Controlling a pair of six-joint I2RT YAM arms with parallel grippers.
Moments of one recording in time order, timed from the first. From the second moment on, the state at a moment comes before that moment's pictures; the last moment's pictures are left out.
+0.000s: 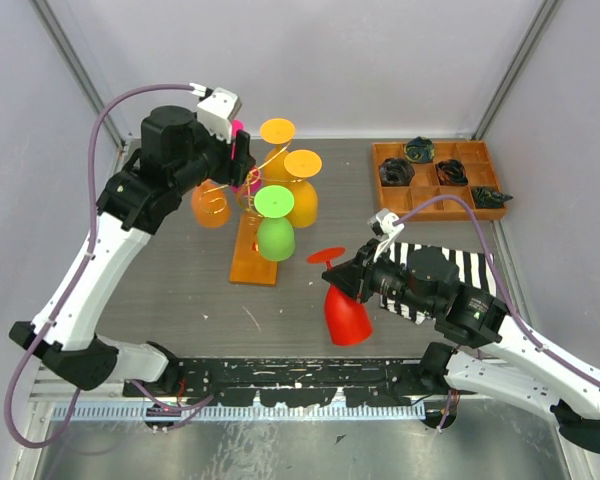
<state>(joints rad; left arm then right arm) -0.59 1.33 1.73 -0.70 -0.07 0.04 0.97 0.67 0.83 -0.35 0.00 0.48</state>
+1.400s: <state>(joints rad) -0.47 1.41 1.63 -0.70 0.20 0.10 0.97 0.71 0.82 -0.34 -0.02 0.50</state>
